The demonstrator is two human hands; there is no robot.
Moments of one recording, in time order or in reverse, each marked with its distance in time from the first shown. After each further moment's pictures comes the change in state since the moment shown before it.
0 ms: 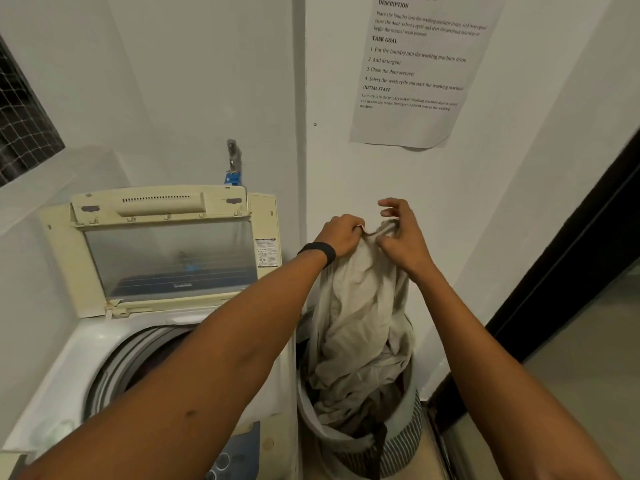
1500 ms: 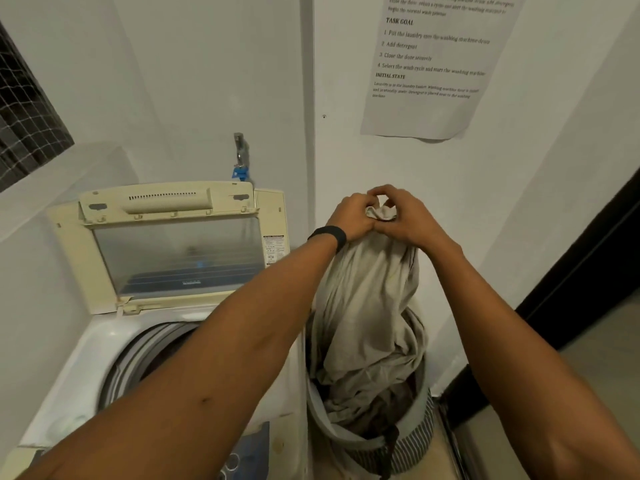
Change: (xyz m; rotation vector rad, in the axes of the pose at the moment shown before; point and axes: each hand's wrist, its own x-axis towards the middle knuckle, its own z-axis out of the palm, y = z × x) left_hand 0.027 0.003 -0.011 -0.148 0.048 -0.011; right_hand 0.045 -0.024 -0.001 -0.416 -0.287 -0.041
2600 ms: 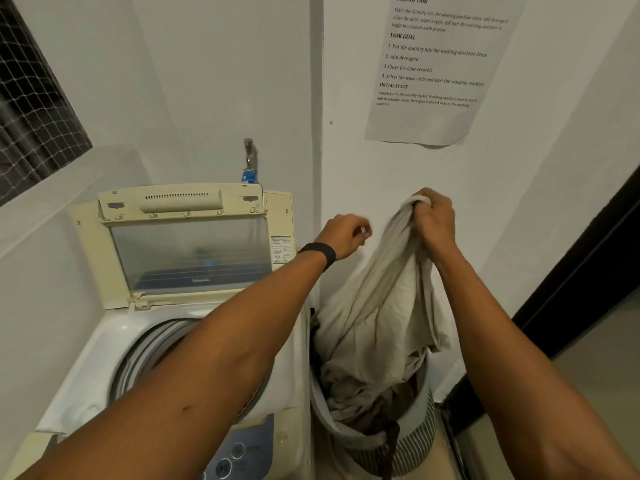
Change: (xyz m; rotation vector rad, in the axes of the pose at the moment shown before) left_hand -0.039 -0.024 -0.005 0.120 -0.024 0.083; right_hand -0.021 0.003 -0.004 0.396 0.475 0.215
